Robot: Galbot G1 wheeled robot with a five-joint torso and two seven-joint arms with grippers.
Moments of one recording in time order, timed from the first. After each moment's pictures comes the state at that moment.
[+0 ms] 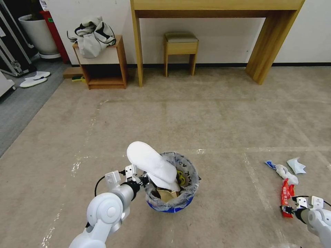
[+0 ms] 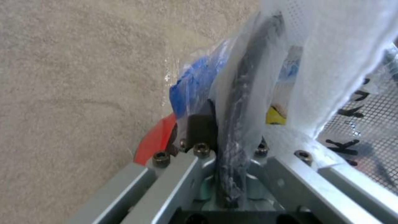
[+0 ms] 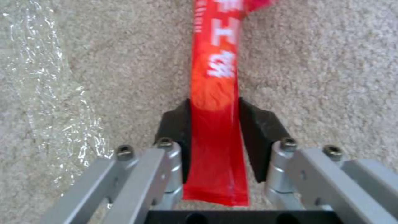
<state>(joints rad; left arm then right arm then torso) 1.31 -1.32 -0.32 -2.07 -1.00 0.69 -0.43 -1.05 0.81 0.45 0.82 0.81 -0.50 -0.10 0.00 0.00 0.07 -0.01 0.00</state>
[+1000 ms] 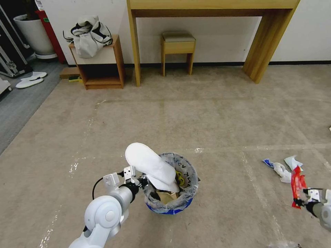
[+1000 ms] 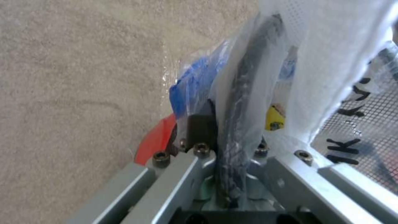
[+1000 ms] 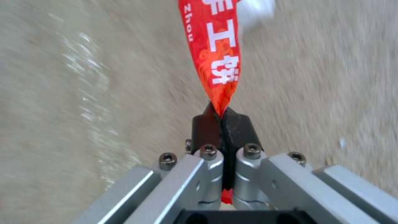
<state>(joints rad) 1.33 -1.32 -0.33 -2.10 -0.98 0.69 -0.43 -1.26 0.73 0.65 1.21 0.87 -0.50 -0.03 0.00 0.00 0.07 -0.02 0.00</state>
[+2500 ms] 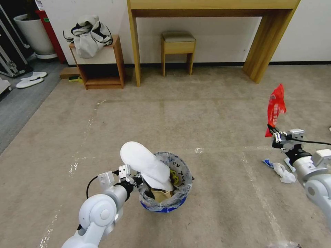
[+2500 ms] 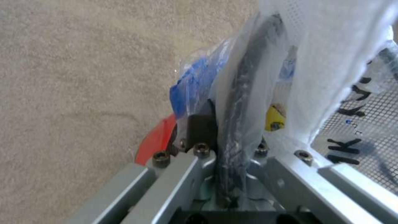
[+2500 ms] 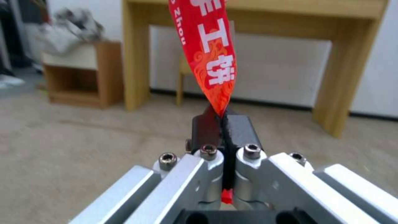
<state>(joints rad) 1.32 -1.28 -0.36 -2.10 -0.99 0.69 -0.42 -1.37 0.80 0.73 1.84 0.72 0.13 -0.14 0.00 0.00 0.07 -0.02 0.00</state>
